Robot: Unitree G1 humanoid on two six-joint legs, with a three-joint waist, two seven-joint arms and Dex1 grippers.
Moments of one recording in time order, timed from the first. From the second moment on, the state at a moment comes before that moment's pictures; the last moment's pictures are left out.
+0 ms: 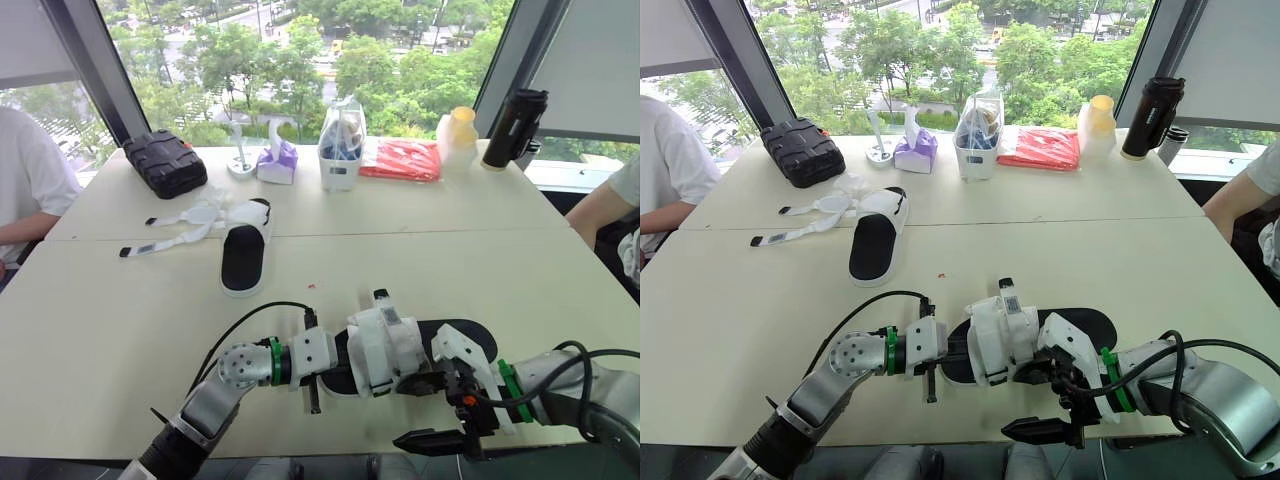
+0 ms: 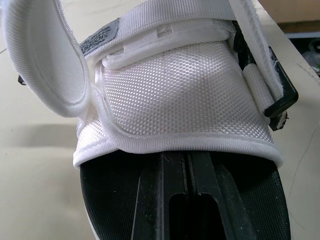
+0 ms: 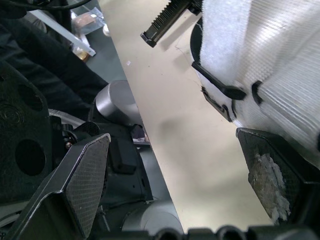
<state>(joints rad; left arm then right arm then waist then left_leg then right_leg) -0.20 0.37 -0.45 -0.07 -0.07 -0.03 -0.89 0.02 -1.01 0.01 -0.68 0.76 0.98 0.95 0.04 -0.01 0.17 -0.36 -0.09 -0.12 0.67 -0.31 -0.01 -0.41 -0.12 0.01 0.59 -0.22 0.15</state>
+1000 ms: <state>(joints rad) -0.22 0.37 -0.45 -0.05 -0.07 -0.03 -0.91 -0.12 -0.94 0.11 -0.62 0.84 1.06 0.91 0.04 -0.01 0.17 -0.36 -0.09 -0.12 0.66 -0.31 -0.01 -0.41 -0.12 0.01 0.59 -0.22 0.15</state>
